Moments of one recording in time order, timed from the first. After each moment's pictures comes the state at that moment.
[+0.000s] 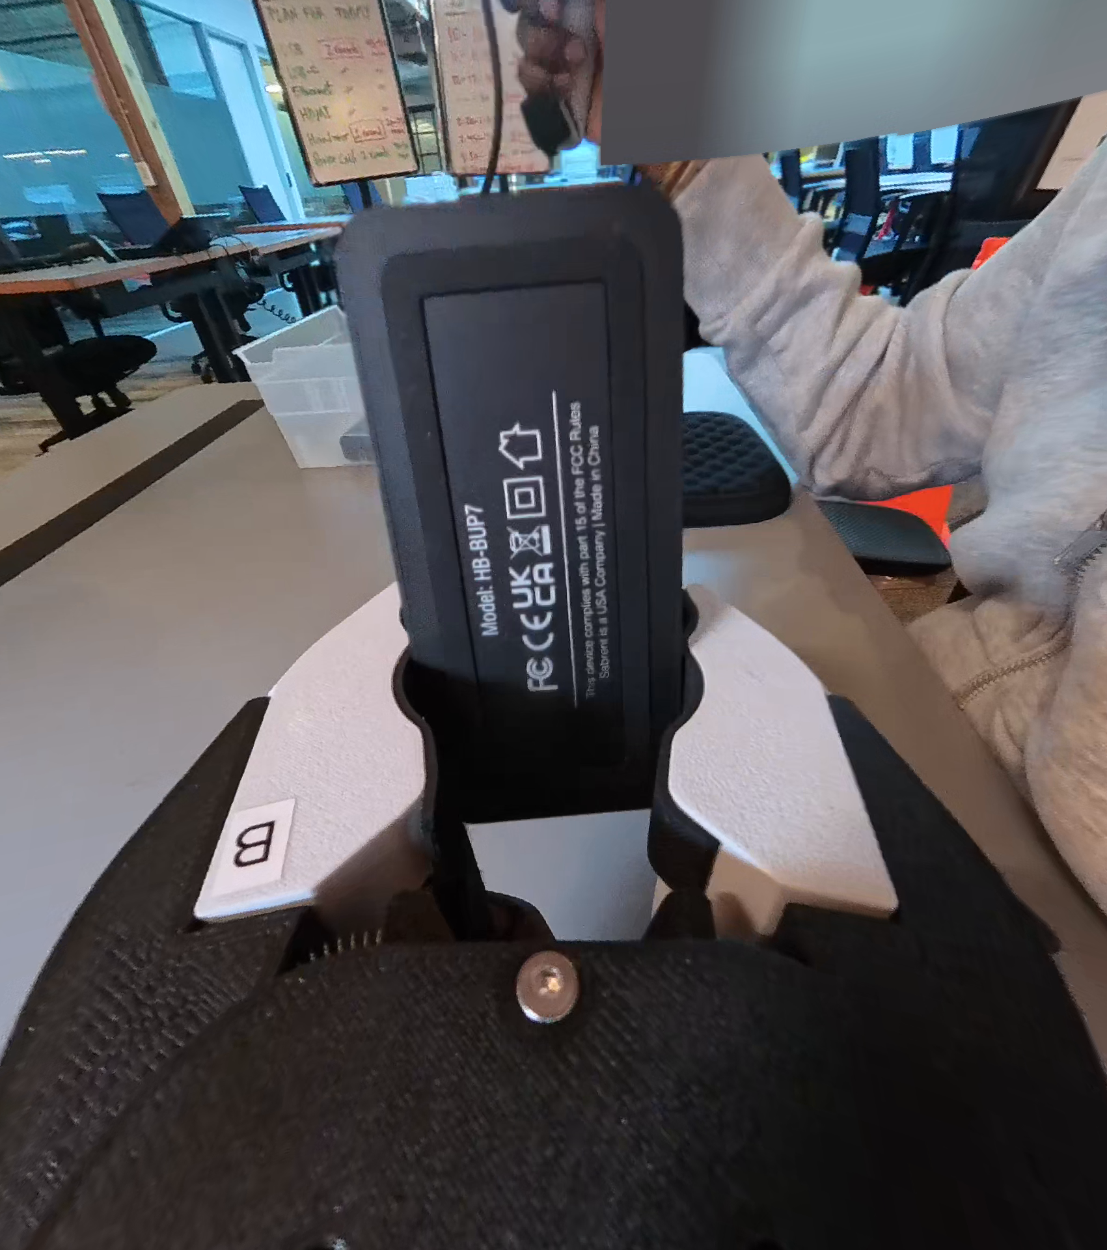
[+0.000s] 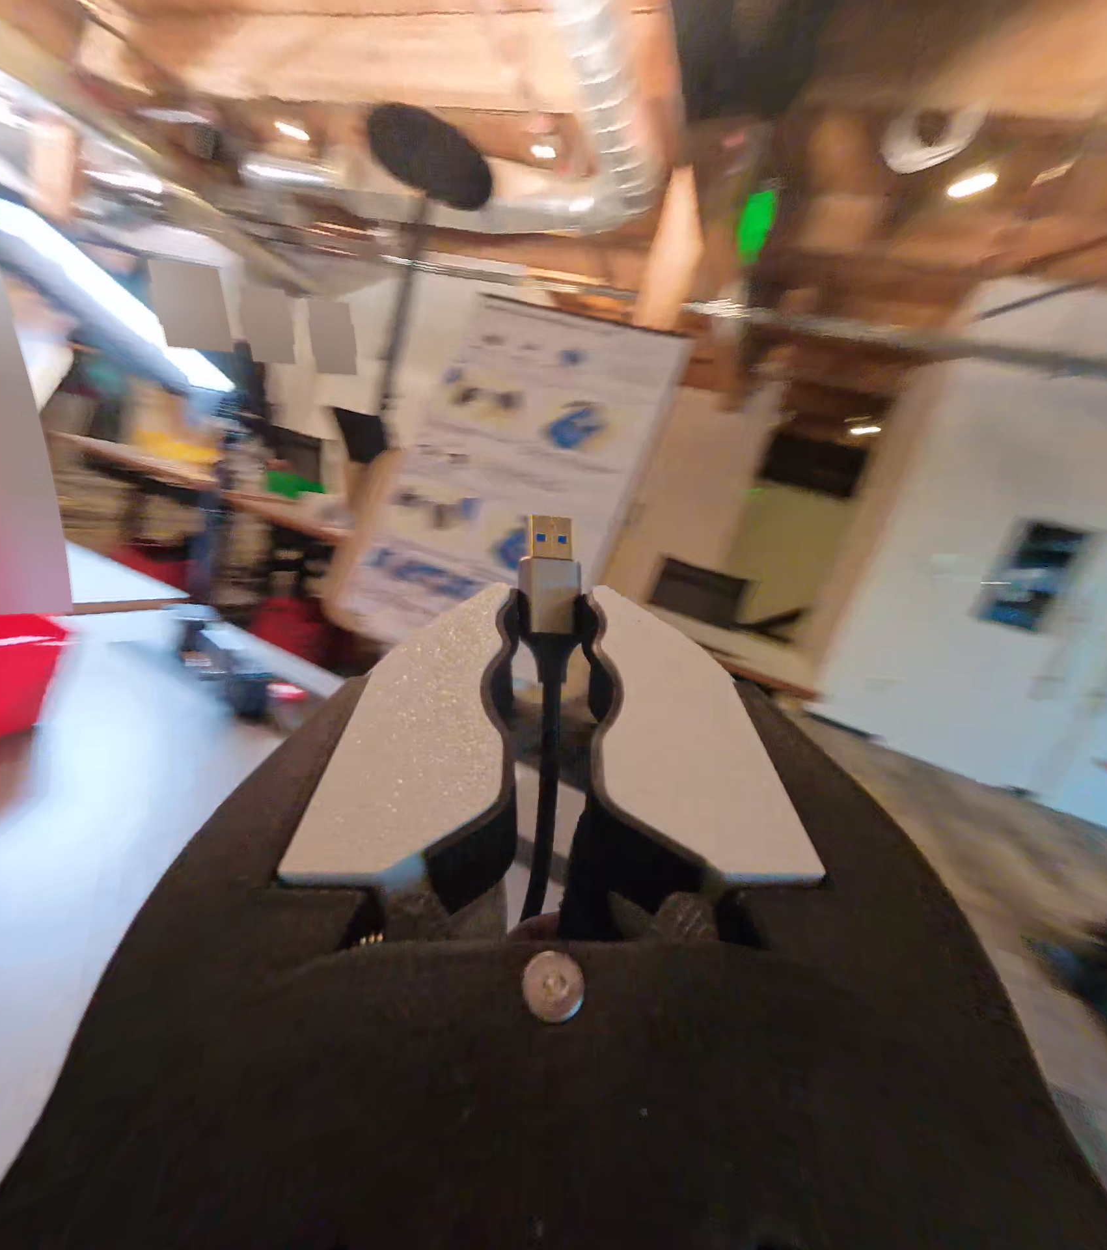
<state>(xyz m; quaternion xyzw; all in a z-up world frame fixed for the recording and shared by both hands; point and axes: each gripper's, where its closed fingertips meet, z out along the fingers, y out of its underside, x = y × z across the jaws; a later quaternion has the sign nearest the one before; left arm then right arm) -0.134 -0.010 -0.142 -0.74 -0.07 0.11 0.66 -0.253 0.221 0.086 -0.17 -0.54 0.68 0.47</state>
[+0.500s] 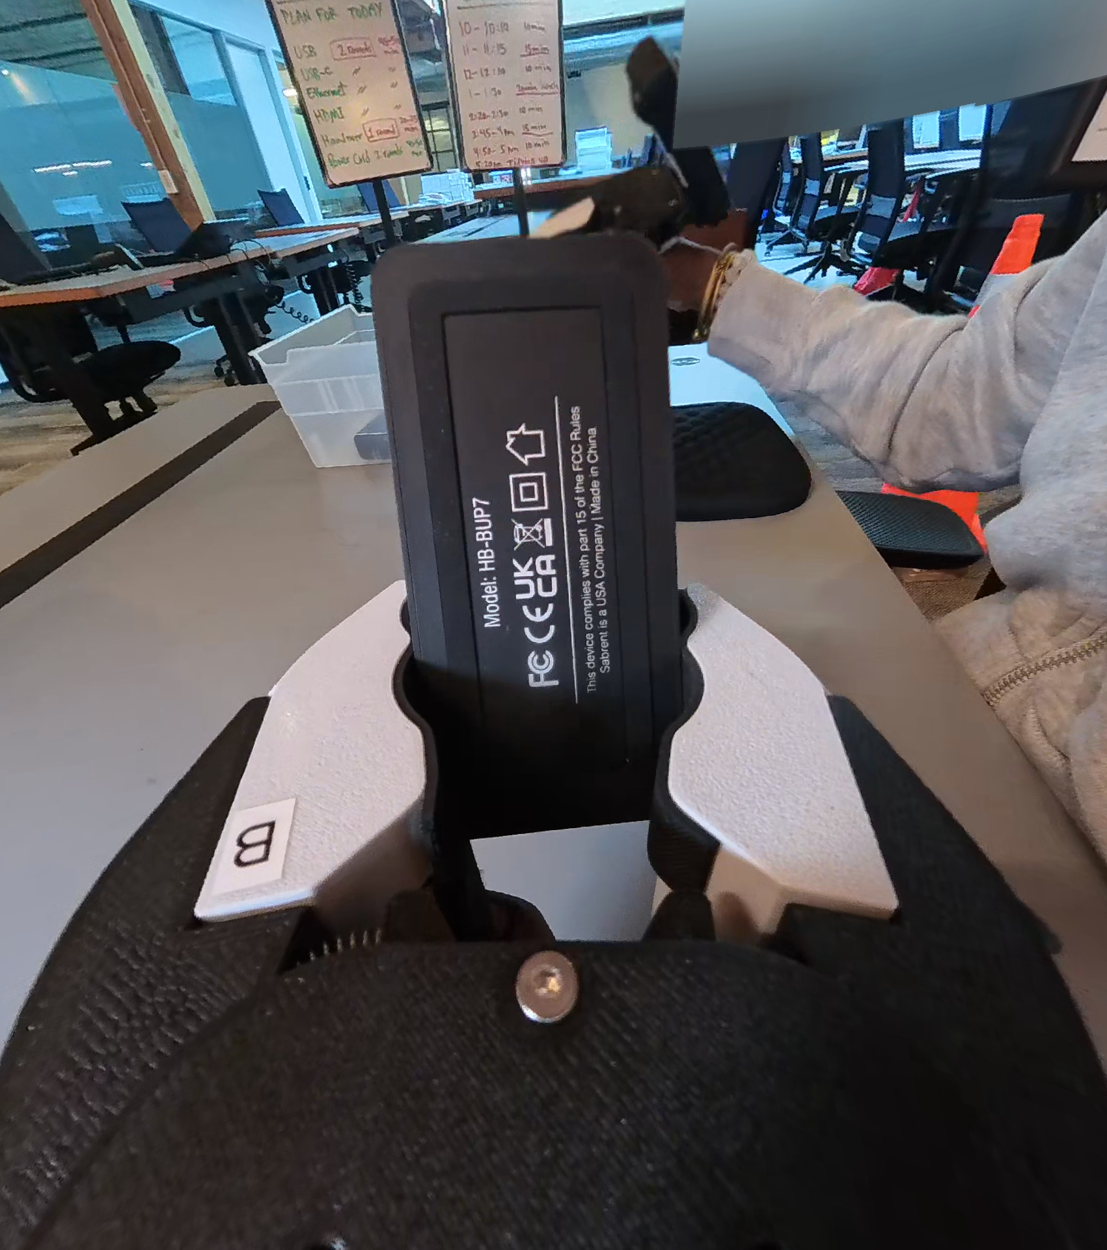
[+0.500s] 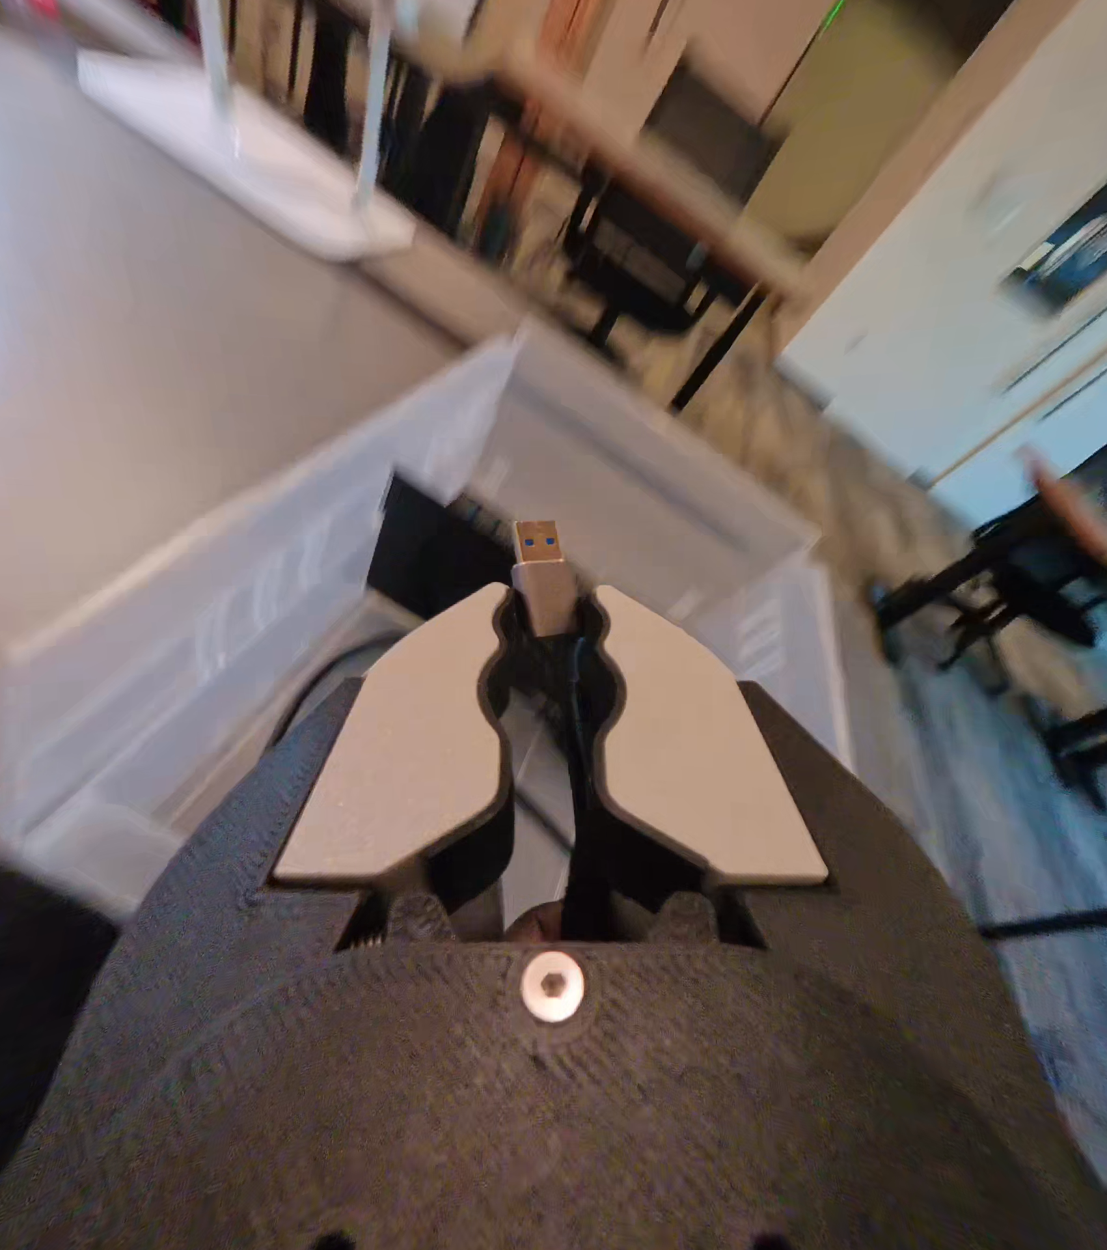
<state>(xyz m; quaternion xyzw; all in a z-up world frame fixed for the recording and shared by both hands) -0.138 -0.009 -0.145 -0.75 -0.07 0.13 0.65 -0.293 0.359 -0.125 -0.26 -0.75 0.40 0.45</state>
